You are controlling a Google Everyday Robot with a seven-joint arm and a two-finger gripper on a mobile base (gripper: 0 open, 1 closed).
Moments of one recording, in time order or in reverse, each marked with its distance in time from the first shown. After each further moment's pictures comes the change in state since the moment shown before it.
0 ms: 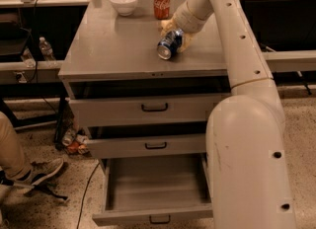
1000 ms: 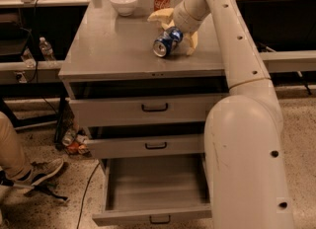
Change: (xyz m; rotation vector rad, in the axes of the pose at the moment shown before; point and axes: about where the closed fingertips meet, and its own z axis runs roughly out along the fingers) arm 0.006 -0.008 0.009 0.026 0.021 -0.001
